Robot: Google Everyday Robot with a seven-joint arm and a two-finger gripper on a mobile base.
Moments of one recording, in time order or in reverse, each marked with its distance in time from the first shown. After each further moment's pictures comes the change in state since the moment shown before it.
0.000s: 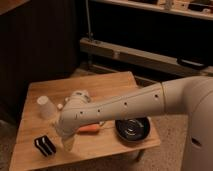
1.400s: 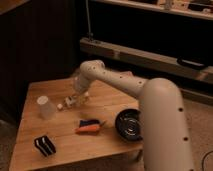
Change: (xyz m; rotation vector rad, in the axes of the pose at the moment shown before) arm 0.203 -0.208 0.030 0.096 -0.074 0.014
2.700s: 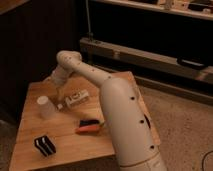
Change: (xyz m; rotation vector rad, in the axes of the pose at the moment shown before) arm -0.099 -0.061 0.053 -0.115 -0.117 -0.258
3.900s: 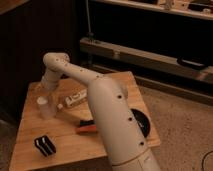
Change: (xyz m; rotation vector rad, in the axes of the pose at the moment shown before) arm -0.034 0.013 0.025 -0.146 -0.031 -0.074
